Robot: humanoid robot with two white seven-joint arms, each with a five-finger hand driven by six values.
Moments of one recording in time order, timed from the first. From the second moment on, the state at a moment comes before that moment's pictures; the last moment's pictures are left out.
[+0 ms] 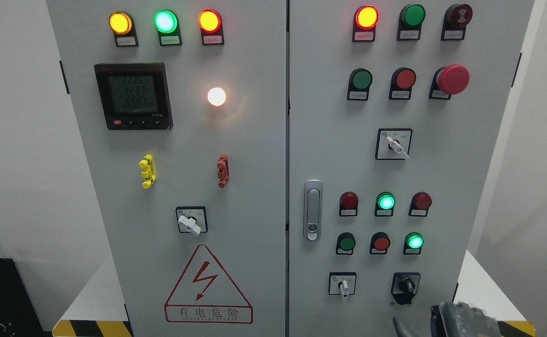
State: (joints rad) left arm 0.04 -0.10 -0.08 -0.07 0.20 -0.02 -0.04; right arm -0.08 -0.12 0.06 -1.95 1.14 0.37 0.22
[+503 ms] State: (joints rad) left arm 0.04 -0.10 -0.08 -0.07 0.20 -0.02 -0.04; right arm -0.13 -0.12 0.08 -1.86 1.14 0.36 0.18
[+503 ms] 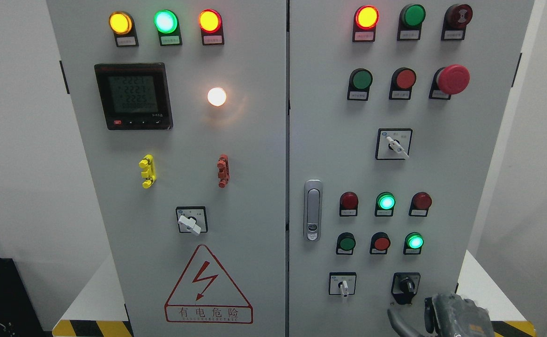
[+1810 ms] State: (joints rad) left arm 0.04 -0.10 -0.08 -0.07 0.20 -0.02 -0.04; right arm -0.23 -0.12 0.04 -1.71 1.13 0.36 0.18
